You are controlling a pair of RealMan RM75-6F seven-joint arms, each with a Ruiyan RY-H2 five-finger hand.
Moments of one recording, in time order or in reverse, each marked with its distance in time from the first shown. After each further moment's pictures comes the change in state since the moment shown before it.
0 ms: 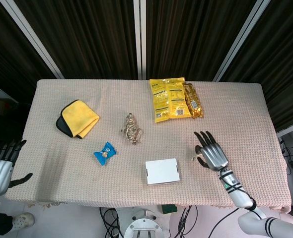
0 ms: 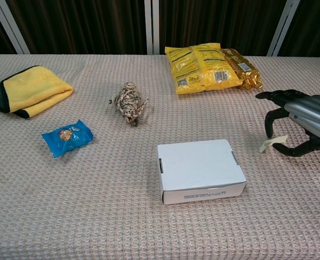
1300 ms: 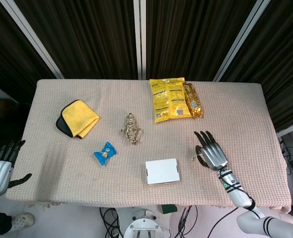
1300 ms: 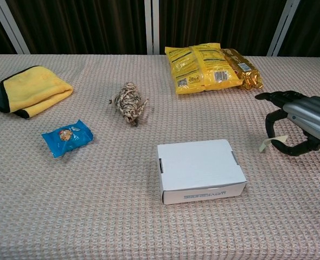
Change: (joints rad) left arm 0.003 0.004 0.000 -0.005 -0.006 -0.003 0.004; right arm 0.004 -0.020 -0.003 0.029 0.008 0.008 0.020
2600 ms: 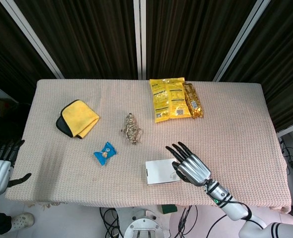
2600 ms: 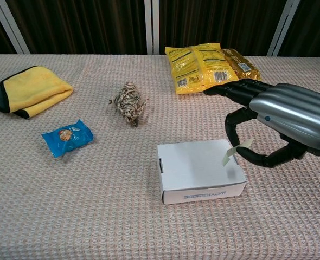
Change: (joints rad) left arm -0.004 -0.009 -0.003 0.026 -0.011 -0.014 -0.031; right arm 0.054 0.157 -0.061 -0.439 -0.183 0.004 -0.173
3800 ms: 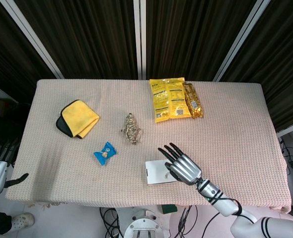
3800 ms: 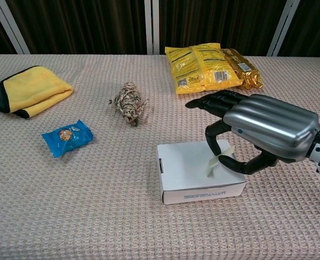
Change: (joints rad) left arm 0.009 0.002 -0.002 0.018 -0.008 0.009 -0.022; right arm 0.045 -0.072 0.014 0.059 0.025 -0.067 -0.052
